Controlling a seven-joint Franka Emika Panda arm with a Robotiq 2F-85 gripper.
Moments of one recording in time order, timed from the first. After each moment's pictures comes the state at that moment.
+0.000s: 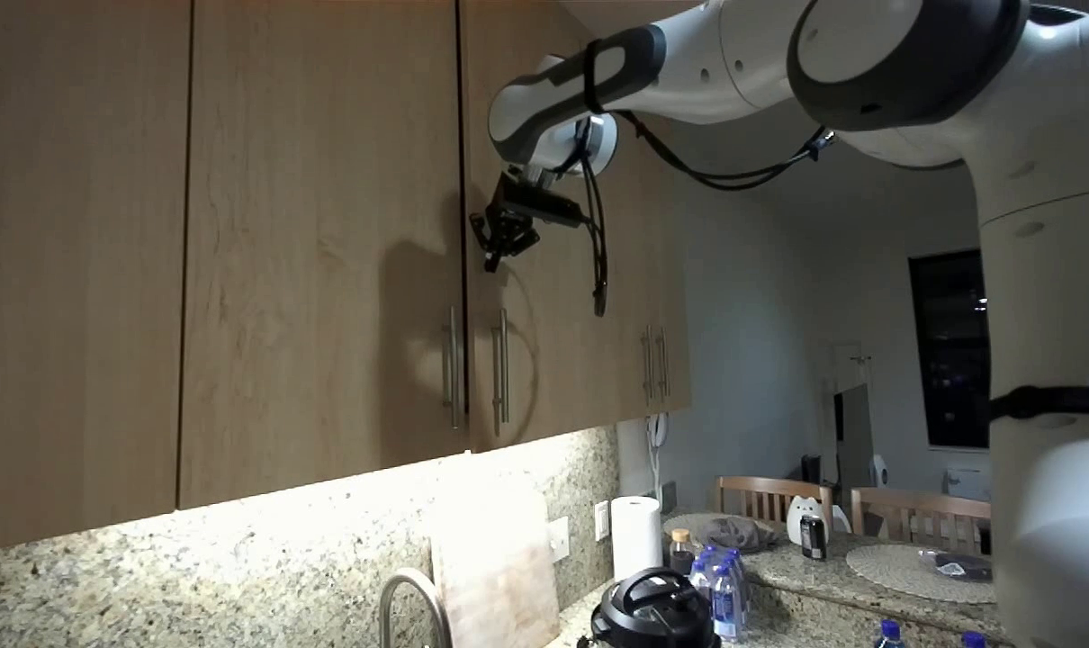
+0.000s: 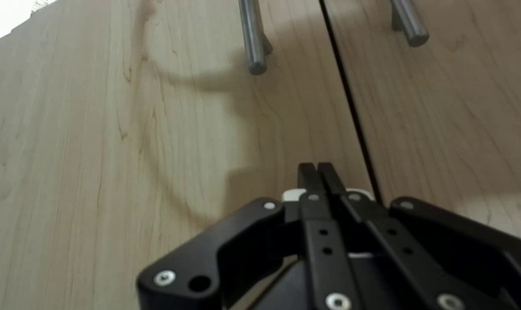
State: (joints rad) arm -0.06 -0.02 -0.03 -1.49 -0.02 2.28 0.22
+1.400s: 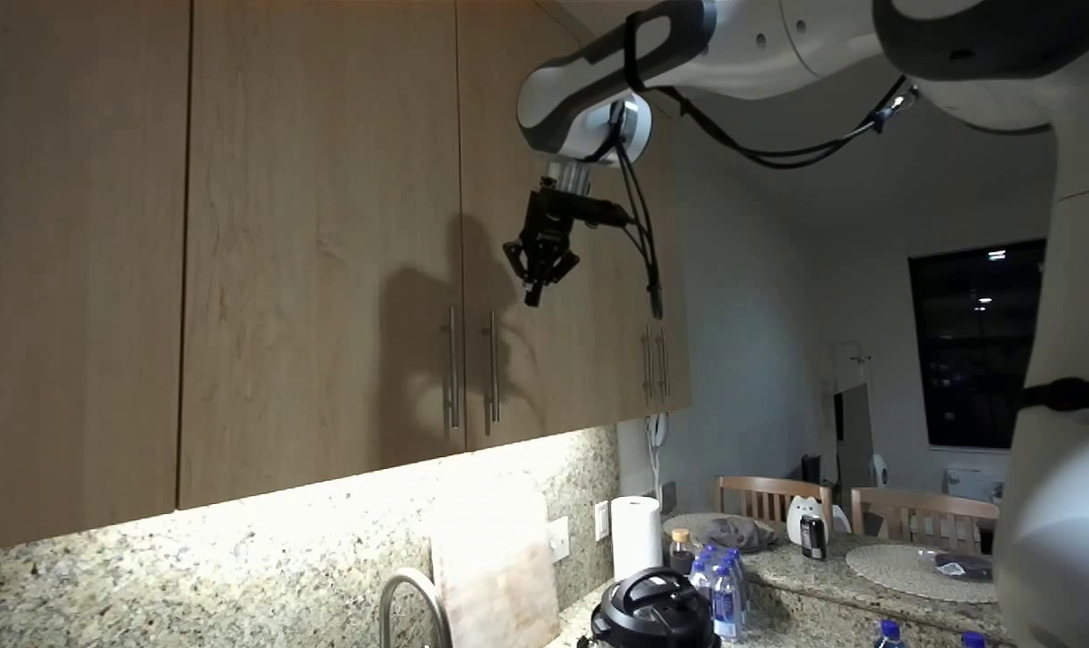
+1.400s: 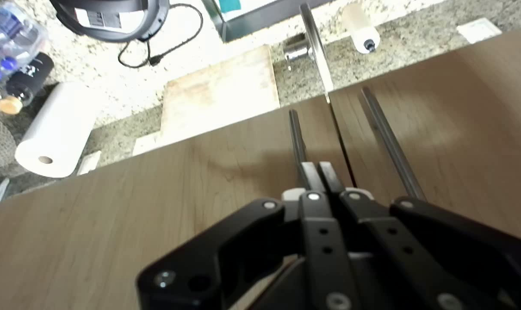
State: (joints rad) arm -0.05 -0.20 -0.06 -1.71 -0.03 2.00 0.15
